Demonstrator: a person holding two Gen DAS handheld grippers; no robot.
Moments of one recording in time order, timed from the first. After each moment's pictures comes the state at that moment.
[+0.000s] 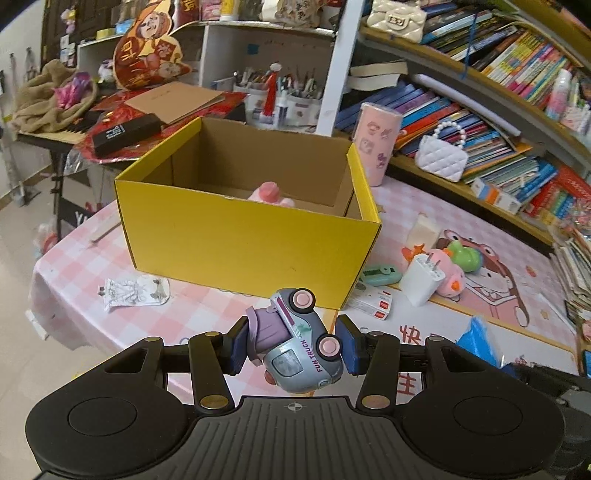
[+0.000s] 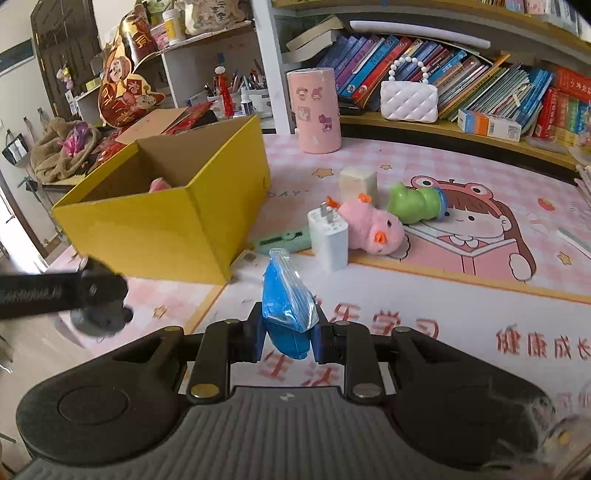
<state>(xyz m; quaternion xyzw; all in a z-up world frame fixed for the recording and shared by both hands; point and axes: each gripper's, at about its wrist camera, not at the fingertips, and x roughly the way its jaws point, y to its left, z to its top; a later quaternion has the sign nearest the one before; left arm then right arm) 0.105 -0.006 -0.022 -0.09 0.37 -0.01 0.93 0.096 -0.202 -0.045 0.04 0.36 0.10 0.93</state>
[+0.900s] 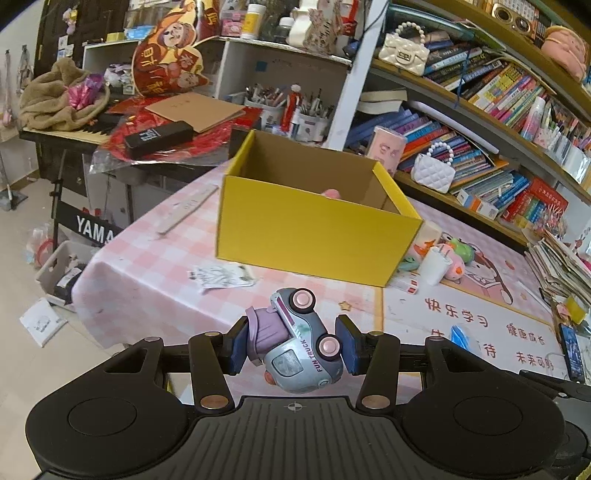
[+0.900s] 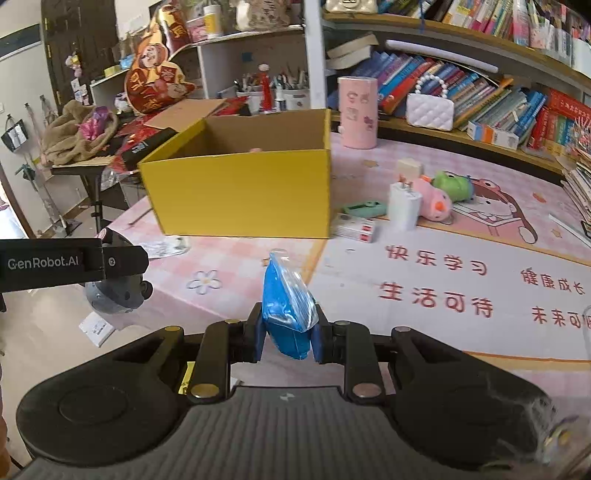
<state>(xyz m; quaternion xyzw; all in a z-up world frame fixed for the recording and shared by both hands) 0.029 0.114 -0.013 -0.11 0.34 -0.05 0.93 0.001 -0.074 -0.032 0.02 0.34 0.08 0.94</state>
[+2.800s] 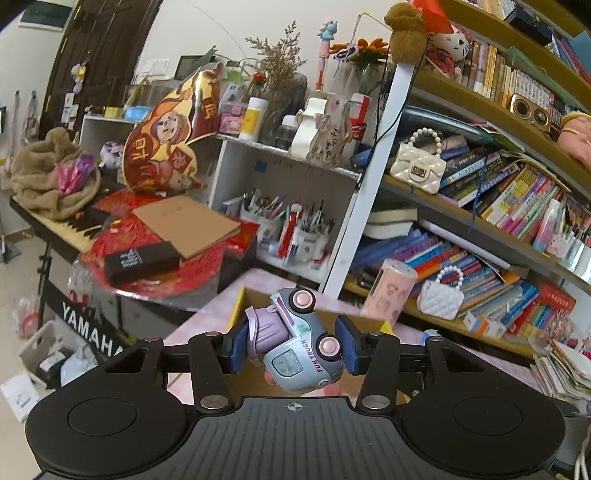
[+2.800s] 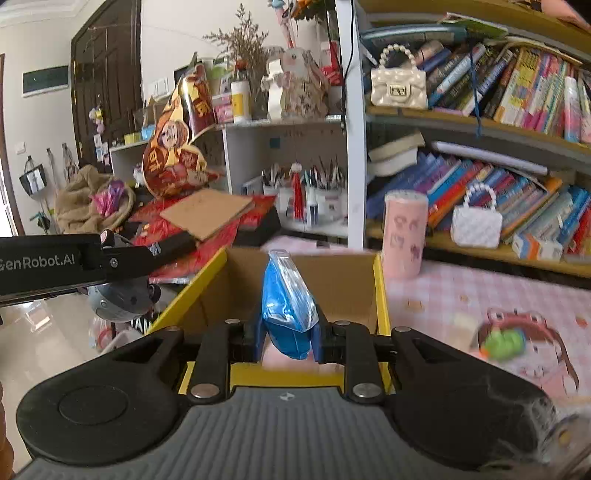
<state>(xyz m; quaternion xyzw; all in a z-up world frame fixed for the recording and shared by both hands) 0.160 0.127 0.067 -0.13 0.20 -0.04 0.97 0.156 -0.039 0.047 0.01 0.22 0.12 0.97</state>
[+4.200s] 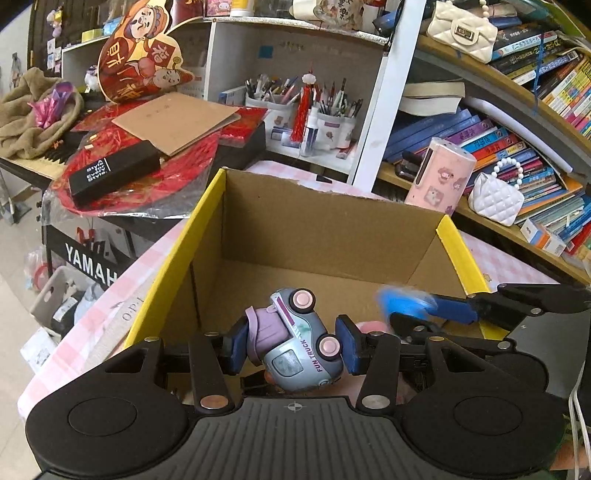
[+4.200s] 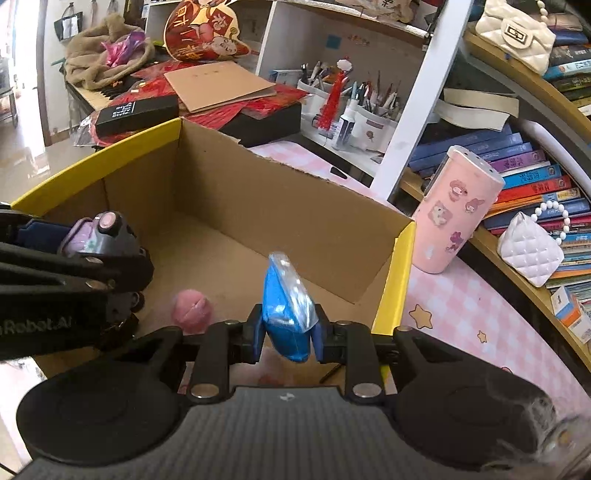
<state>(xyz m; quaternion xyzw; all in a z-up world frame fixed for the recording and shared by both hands) 0.263 0.082 -0.024 -0.09 0.36 -0.01 0.93 0.303 -0.038 -0.038 -0.18 0.35 0.17 0.90</state>
